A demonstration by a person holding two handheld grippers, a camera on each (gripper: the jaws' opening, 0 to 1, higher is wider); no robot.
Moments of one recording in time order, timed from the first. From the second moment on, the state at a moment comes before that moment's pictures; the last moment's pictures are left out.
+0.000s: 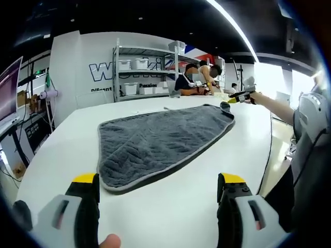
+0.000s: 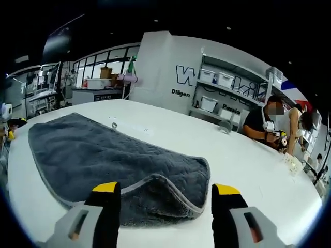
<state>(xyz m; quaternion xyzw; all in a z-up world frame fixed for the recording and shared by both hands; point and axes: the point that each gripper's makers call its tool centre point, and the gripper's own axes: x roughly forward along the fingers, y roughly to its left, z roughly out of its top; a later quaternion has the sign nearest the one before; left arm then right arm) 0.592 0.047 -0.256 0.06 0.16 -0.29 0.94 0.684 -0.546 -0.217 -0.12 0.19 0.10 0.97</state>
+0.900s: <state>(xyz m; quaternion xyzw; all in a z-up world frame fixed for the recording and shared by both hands) 0.602 0.047 -0.259 0.03 0.15 -0.30 0.94 0.615 -0.508 -0.230 -0.11 0.20 0.11 0.97</state>
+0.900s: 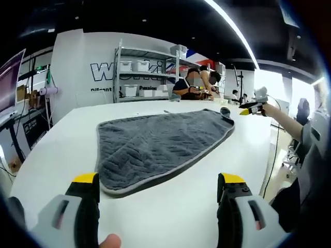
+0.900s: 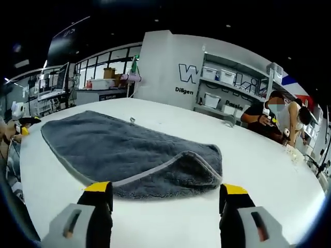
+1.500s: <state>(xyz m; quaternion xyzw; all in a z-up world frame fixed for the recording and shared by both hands) 0.594 0.044 -0.256 0.03 0.14 -0.29 0.94 0.590 -0.486 -0.227 -0.10 0.20 0.12 0.97</state>
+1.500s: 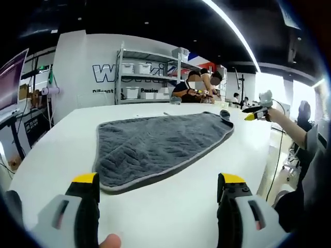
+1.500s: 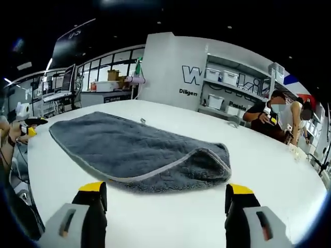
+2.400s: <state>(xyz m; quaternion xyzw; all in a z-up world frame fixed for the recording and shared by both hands) 0.583 0.051 -0.248 0.04 0.14 -0.27 0.95 0.571 -0.489 -0.207 -0.10 0.16 0.12 0.97</state>
